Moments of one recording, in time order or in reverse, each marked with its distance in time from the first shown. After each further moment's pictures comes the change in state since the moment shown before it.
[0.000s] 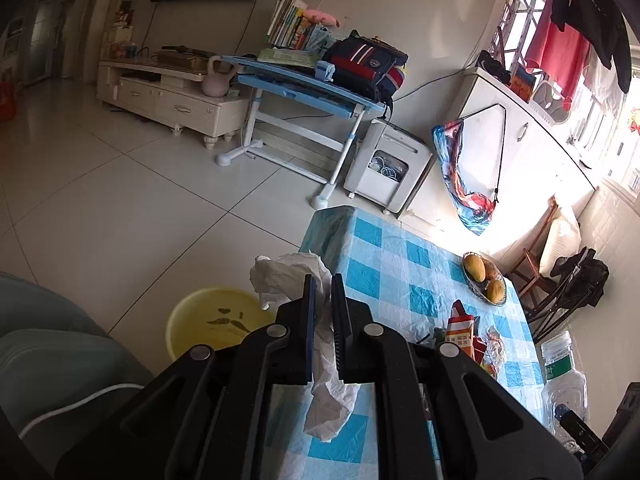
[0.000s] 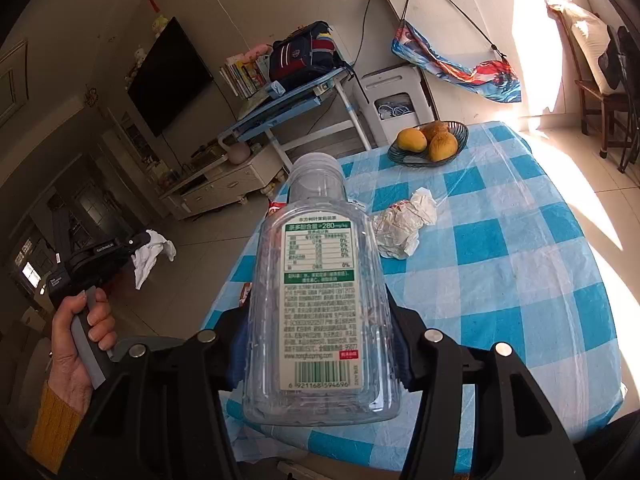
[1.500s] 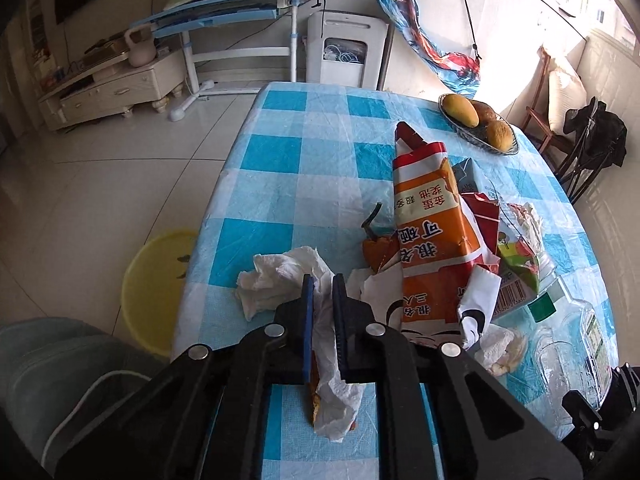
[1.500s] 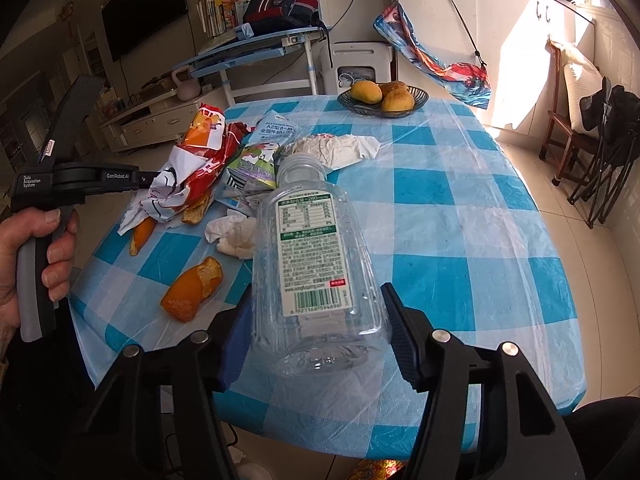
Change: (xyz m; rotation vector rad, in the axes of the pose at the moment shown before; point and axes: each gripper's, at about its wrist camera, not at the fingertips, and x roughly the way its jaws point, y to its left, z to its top) left arm 0.105 -0.127 -0.095 0.344 0.314 0.036; right arm 0.023 -0.046 -0.060 -0.141 0.128 -0.350
